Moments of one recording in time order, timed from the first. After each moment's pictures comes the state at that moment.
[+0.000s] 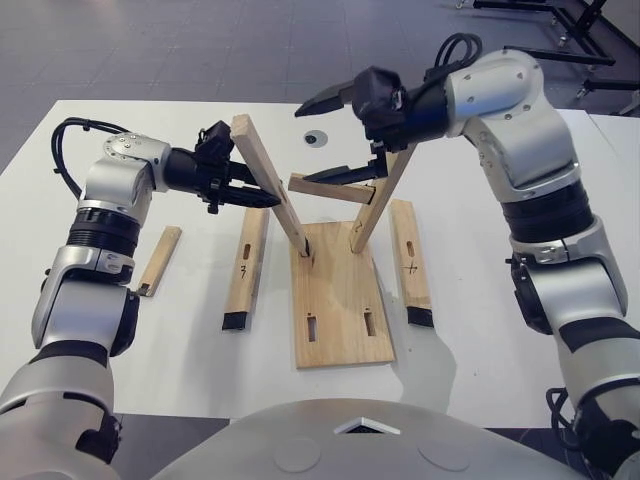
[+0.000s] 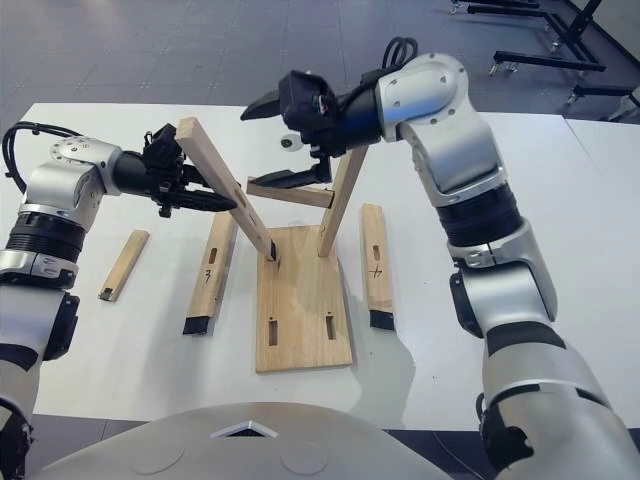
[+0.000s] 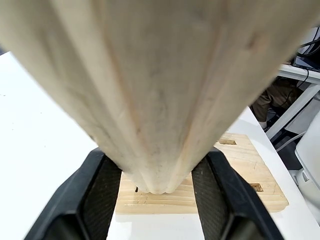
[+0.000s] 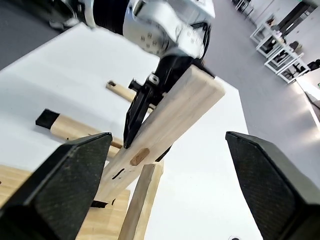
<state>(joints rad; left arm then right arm) -0.78 0.60 -0.25 0.60 -0.38 0.31 -1.59 -0.92 -0.52 0.34 0.08 0.25 0.27 1.27</state>
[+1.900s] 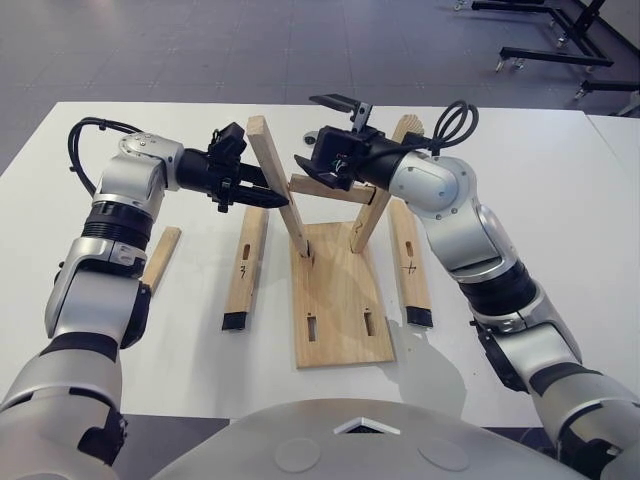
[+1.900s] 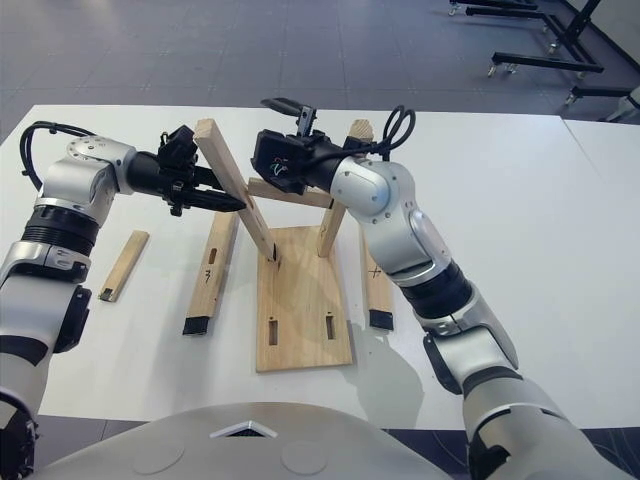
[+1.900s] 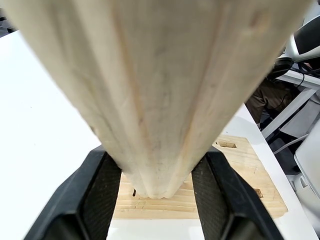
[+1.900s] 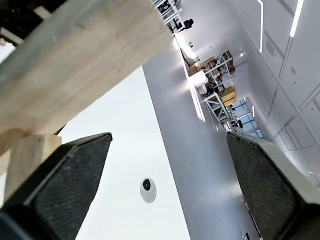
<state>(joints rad) -0.80 0.56 -0.26 0.67 -0.34 0.34 -1.59 -0.60 -0.38 0.43 -0.25 -0.38 0.34 0.64</state>
